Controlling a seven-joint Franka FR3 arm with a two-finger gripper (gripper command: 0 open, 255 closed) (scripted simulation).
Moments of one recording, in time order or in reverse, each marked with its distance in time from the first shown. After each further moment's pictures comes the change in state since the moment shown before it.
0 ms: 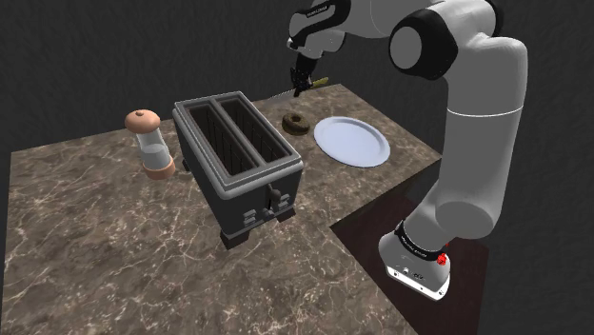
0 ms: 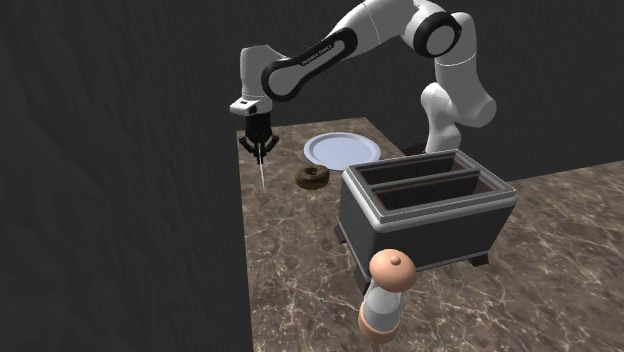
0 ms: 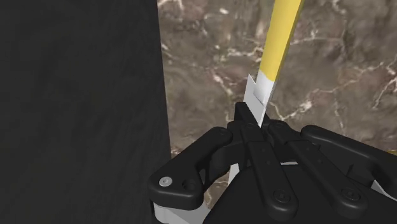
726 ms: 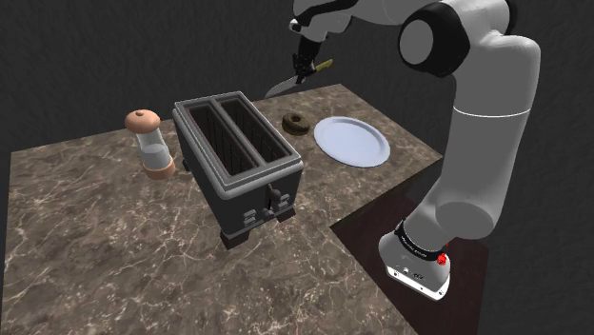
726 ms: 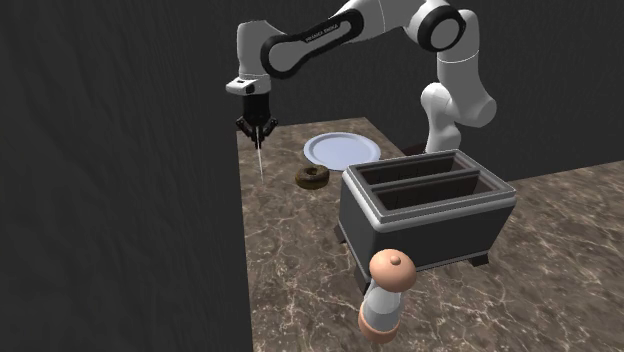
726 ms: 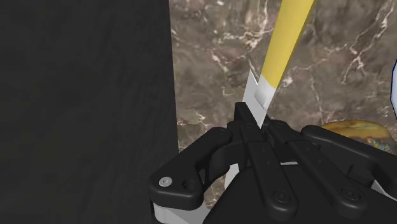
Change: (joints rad) arm 0.007 -0.055 -0.020 0.069 -0.041 -0.116 0.037
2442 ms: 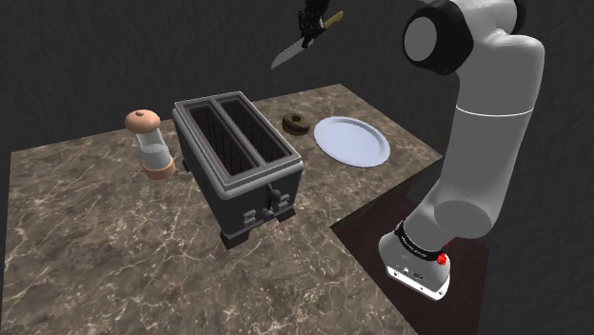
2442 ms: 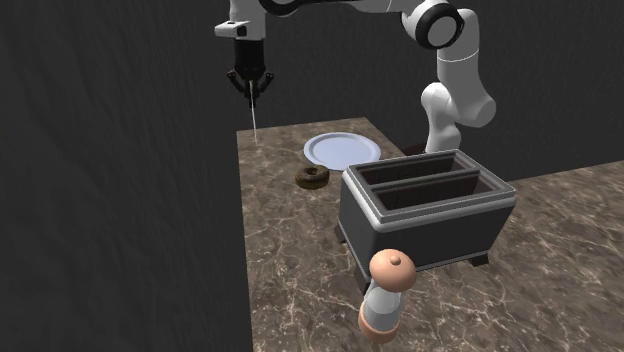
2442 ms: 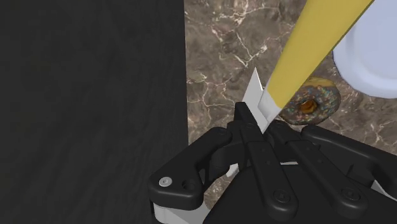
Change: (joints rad) arm -0.035 -0.018 -0.019 0.329 -0.032 -0.336 0.064
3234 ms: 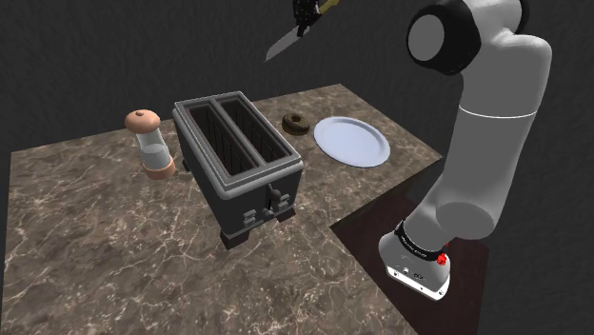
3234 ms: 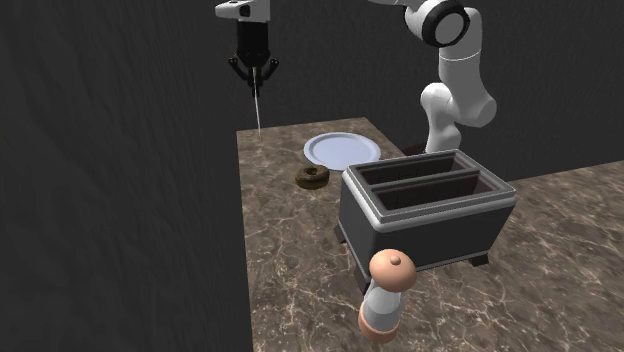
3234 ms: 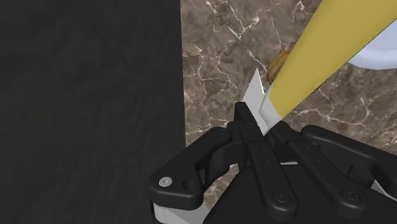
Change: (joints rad) arm 0.045 -0.028 0.009 0.074 -0.021 -0.088 0.078
